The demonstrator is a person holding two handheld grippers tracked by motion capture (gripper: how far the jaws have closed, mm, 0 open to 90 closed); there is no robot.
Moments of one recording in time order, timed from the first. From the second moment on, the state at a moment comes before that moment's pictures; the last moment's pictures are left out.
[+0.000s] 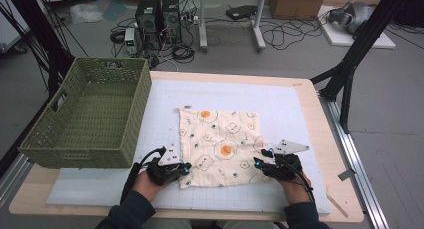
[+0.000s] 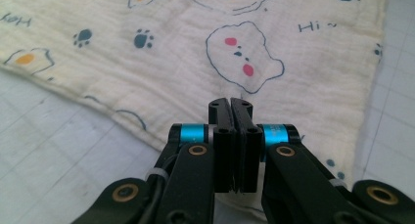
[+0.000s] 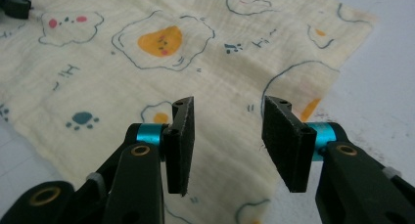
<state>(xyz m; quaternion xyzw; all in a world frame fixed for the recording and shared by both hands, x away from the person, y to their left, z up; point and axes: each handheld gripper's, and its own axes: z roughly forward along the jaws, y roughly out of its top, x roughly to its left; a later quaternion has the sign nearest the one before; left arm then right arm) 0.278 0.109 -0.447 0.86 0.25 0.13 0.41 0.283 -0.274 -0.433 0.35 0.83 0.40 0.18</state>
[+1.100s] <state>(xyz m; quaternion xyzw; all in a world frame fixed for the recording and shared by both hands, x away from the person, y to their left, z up) 0.279 0.114 -0.447 0.86 0.26 0.11 0.42 0.278 -0.254 -0.444 0.32 0.86 0.38 0.11</state>
